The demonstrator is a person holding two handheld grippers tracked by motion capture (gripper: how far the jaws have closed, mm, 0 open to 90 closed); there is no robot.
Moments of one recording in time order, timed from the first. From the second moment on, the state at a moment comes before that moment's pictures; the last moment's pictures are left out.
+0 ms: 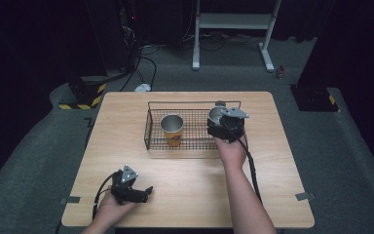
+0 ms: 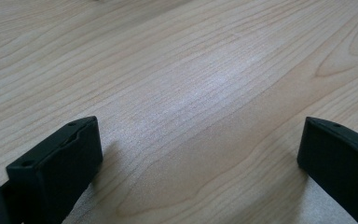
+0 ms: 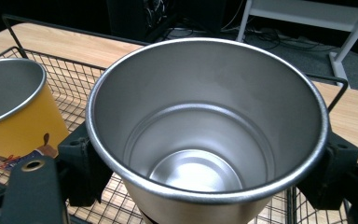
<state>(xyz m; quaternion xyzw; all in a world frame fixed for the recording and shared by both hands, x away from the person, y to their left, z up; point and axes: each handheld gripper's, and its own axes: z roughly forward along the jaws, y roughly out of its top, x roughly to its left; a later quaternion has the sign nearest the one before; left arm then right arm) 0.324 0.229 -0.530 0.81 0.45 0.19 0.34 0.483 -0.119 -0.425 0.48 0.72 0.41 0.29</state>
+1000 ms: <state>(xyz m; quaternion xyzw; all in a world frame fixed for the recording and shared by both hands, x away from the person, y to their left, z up) 0.324 0.230 -0.530 0.81 0.44 0.19 0.34 0.513 -0.109 -0.461 0.51 0.74 0.35 0.25</state>
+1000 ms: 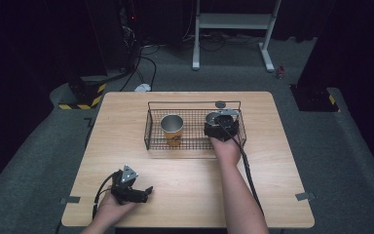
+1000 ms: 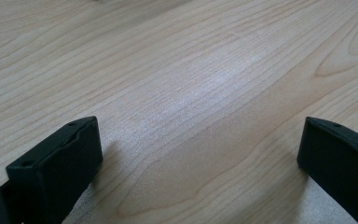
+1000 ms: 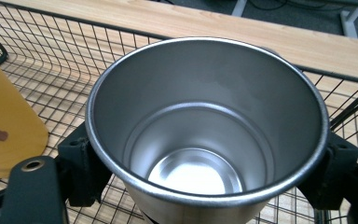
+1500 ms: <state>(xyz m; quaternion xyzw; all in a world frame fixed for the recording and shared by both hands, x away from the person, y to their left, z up) 0.324 0.230 -0.530 0.81 0.44 0.19 0.34 0.518 -0.108 -0.470 0.52 0.75 0.33 0.24</state>
